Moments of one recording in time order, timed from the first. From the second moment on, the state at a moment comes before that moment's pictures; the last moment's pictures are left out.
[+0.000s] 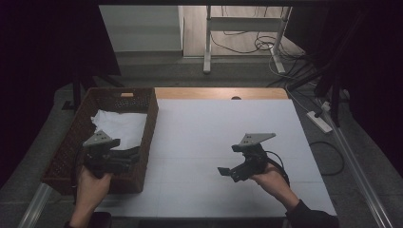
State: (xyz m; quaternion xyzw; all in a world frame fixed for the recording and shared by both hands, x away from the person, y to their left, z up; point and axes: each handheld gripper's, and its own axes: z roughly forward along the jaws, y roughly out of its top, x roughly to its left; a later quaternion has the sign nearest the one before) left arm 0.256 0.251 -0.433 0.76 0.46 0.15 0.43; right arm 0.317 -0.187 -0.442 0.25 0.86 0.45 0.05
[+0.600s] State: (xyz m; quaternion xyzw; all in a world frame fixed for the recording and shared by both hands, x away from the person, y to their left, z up) left arm 0.239 0.254 -0.443 0.75 0.46 0.17 0.45; right arm 0.306 -0.211 -0.448 0.27 0.86 0.43 0.06
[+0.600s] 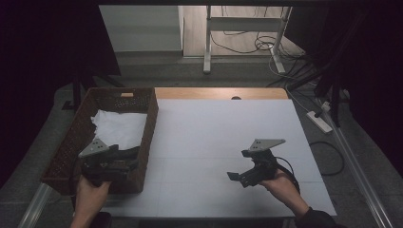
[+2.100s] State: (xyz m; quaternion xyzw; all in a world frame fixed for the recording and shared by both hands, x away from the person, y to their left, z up) left arm 0.205 0.265 -0.459 0.74 0.48 0.17 0.45; right arm 0.271 -0.294 -0.452 0.38 0.82 0.41 0.11
